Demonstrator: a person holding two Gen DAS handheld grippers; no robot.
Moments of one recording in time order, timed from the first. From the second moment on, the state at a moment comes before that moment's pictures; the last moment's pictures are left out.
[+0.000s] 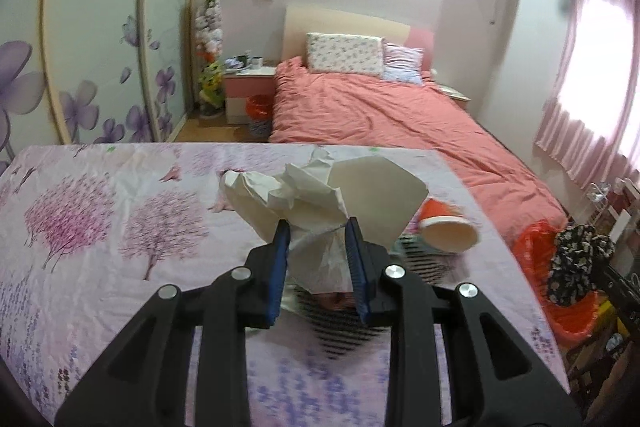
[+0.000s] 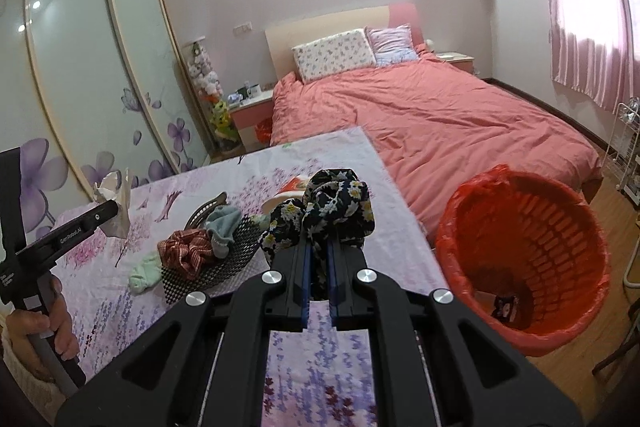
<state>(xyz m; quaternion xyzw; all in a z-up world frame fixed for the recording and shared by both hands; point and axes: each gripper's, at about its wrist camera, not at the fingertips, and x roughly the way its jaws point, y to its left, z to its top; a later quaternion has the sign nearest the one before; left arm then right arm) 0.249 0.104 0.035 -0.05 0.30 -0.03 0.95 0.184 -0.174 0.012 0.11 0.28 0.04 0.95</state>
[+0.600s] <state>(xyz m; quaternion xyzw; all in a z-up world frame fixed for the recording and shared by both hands) 0.228 -0.052 0.043 -0.03 0.30 -0.19 0.93 0.159 -0.266 0.017 0.14 0.24 -0.04 0.96</state>
